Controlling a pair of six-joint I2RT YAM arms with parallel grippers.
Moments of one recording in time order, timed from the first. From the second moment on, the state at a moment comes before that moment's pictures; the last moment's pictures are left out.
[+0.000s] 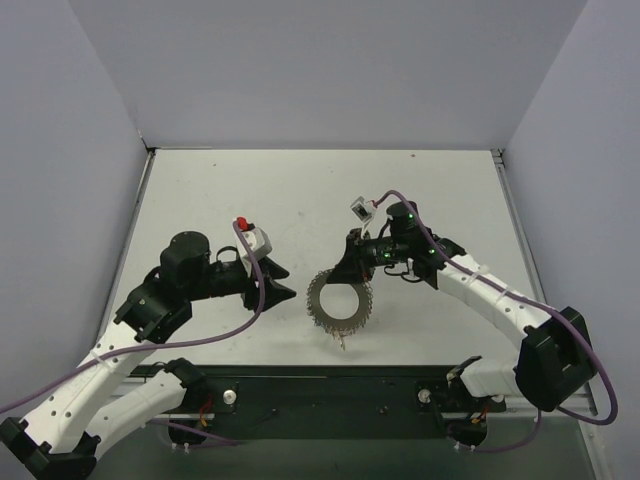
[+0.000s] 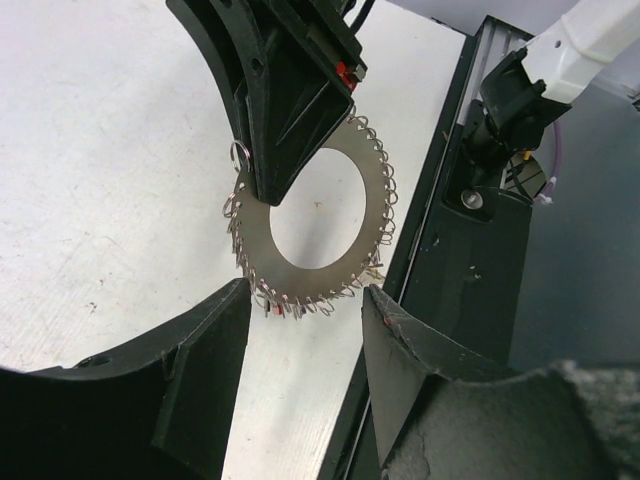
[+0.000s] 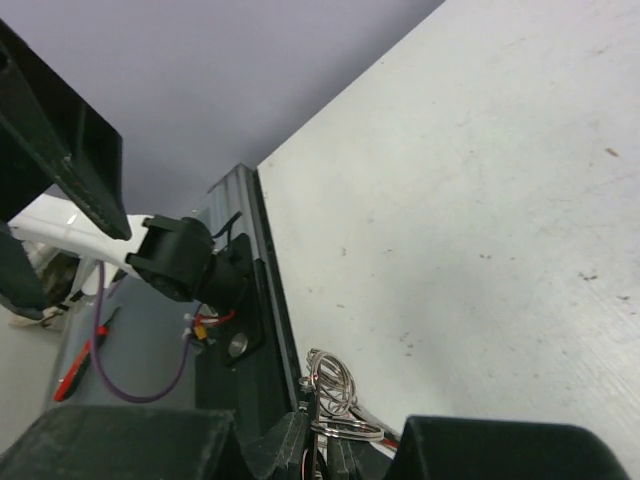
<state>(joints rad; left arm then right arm) -0.63 0.78 0.91 -0.43 0.60 -0.03 0.56 1.31 0.88 -0.13 -0.89 0.22</state>
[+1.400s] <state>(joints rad) -0.62 0.79 0.86 -0.44 0.50 0.02 0.84 1.34 0.90 -0.33 0.37 0.08</state>
